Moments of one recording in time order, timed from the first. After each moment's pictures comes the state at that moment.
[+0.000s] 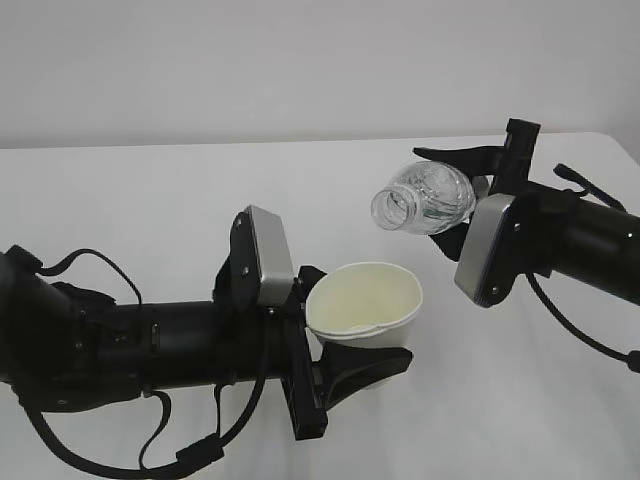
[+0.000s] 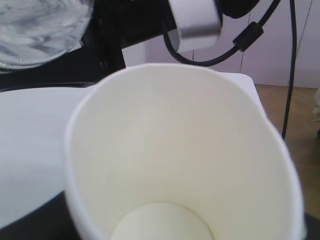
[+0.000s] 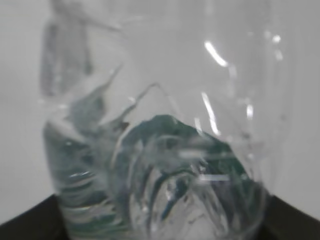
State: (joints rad) left arm -0.62 2.01 -0.72 0.78 -1.14 -0.26; right arm 0.14 1.83 -0.66 -0.70 -1.11 -0.90
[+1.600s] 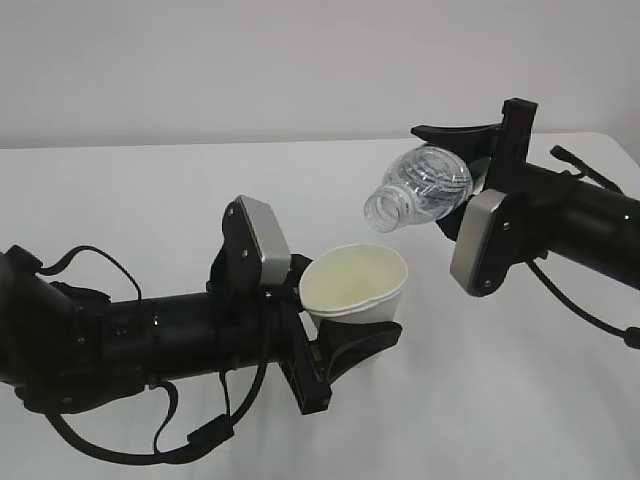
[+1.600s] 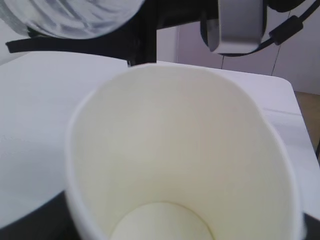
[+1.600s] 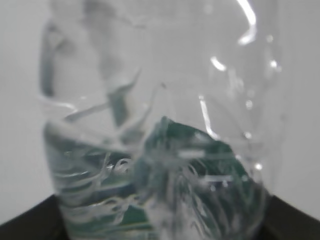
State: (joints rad) left arm -0.62 2.01 -0.72 0.66 -1.11 -0.26; right arm 0.14 1.83 -0.70 -0.68 -1.11 -1.07
